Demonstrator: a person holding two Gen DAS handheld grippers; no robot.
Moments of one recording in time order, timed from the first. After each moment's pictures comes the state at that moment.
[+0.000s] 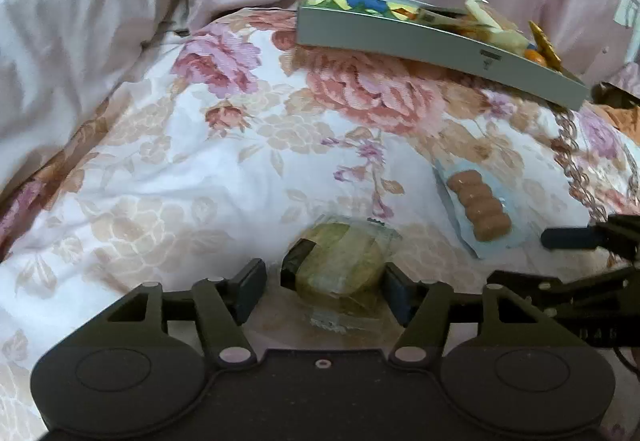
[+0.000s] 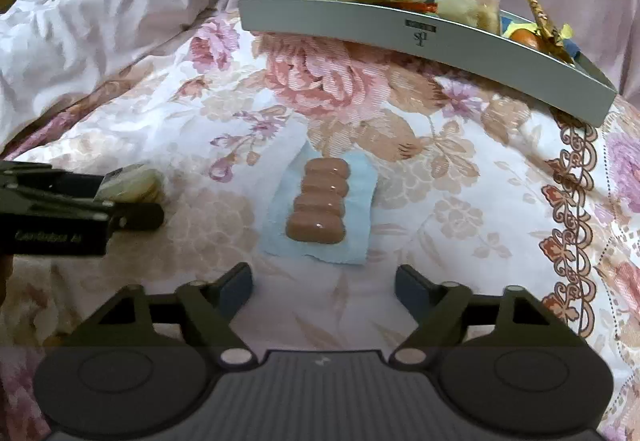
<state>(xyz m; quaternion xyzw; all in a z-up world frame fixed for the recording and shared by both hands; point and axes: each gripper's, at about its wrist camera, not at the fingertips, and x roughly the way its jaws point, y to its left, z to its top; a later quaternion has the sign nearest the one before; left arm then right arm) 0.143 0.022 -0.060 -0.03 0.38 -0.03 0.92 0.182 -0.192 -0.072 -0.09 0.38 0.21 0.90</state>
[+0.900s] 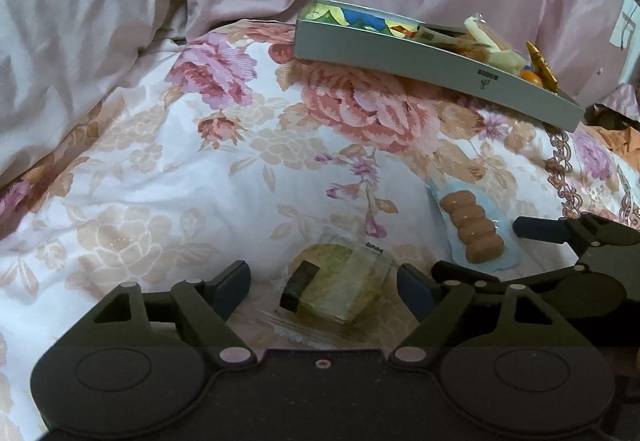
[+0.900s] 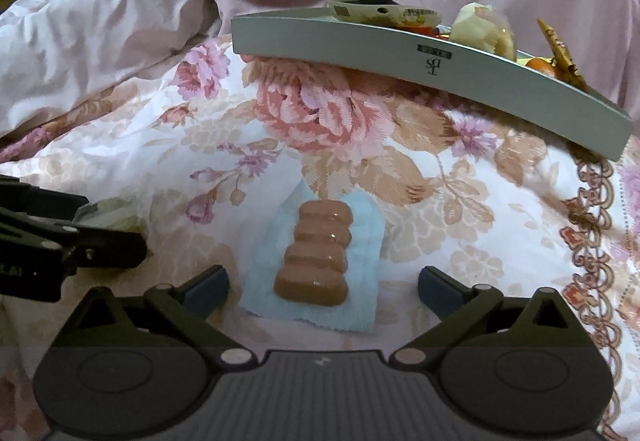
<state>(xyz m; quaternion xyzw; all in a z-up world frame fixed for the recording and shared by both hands) 0.147 0.025 -0.064 -0.06 0.35 -0.04 0.93 0.203 -0.172 -0.093 -0.09 0.31 0.20 0.92</state>
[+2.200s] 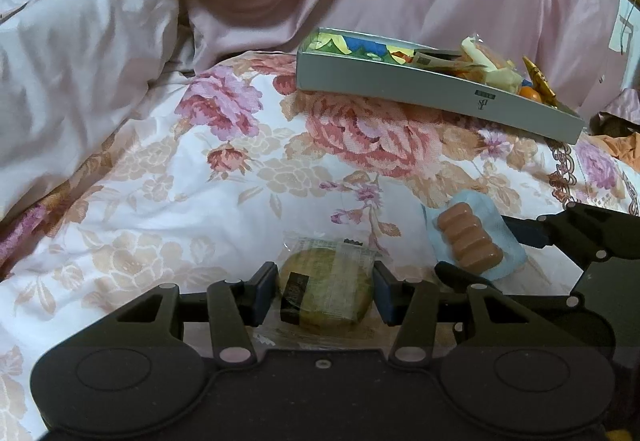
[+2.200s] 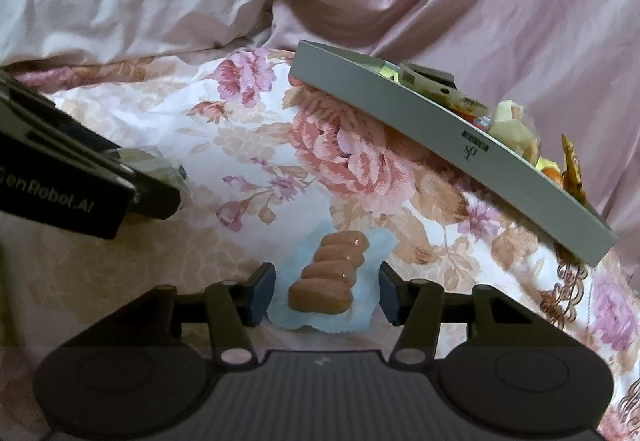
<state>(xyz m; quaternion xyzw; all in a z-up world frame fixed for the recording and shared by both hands) 0.139 0.019 -0.060 -0.04 0.31 -0.02 0.95 0.166 -0.133 -0.092 -0.24 0.22 0.18 0.93</state>
